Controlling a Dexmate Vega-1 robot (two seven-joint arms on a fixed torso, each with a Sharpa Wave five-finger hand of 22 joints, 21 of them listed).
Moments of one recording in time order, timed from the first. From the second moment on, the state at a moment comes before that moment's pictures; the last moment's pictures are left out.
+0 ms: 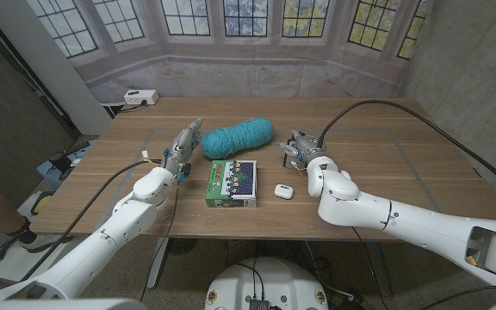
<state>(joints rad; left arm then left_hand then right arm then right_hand) 0.97 0.61 0.36 -1.48 -0.58 -0.23 0.07 0.28 0.18 0.66 0.05 0.18 -0.02 -0.03 0.18 0.18 -0.08 0.08 0.20 0.18 -0.04 0.11 0.18 0.17 0.07 0.10 0.25 0.17 -0.55 -0.70 -1.15 -2.02 -0.46 -1.12 -0.08 0.13 0.09 0.23 -0.03 0.20 -0.09 -0.10 0.17 0.18 0.32 -0.07 0.20 0.18 0.03 0.04 0.21 0.19 0.03 0.01 0.19 0.17</state>
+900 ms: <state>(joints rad) 0.95 0.61 0.37 -1.45 -0.58 -0.22 0.06 0.28 0.17 0.66 0.05 0.18 -0.02 -0.03 0.18 0.18 -0.08 0.08 0.20 0.18 -0.04 0.11 0.18 0.17 0.07 0.10 0.24 0.17 -0.57 -0.70 -1.13 -2.00 -0.47 -1.10 -0.05 0.13 0.09 0.23 -0.03 0.19 -0.09 -0.10 0.18 0.18 0.33 -0.09 0.19 0.18 0.04 0.03 0.21 0.19 0.03 0.01 0.19 0.17</state>
